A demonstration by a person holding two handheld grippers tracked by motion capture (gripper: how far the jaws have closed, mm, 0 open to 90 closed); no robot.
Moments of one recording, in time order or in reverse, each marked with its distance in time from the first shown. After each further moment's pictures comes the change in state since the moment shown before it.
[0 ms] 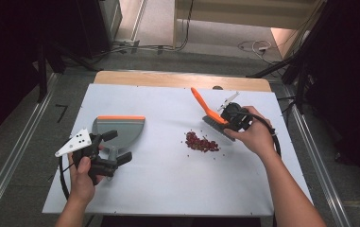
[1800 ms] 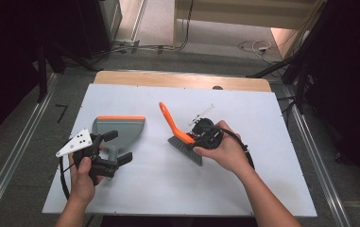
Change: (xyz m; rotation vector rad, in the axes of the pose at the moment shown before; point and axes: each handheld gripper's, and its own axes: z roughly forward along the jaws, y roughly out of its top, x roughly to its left) left arm 0.000 0.000 0.000 0.001 -0.002 0.004; right arm 0.092 0.030 -0.003 -0.013 0.390 0.109
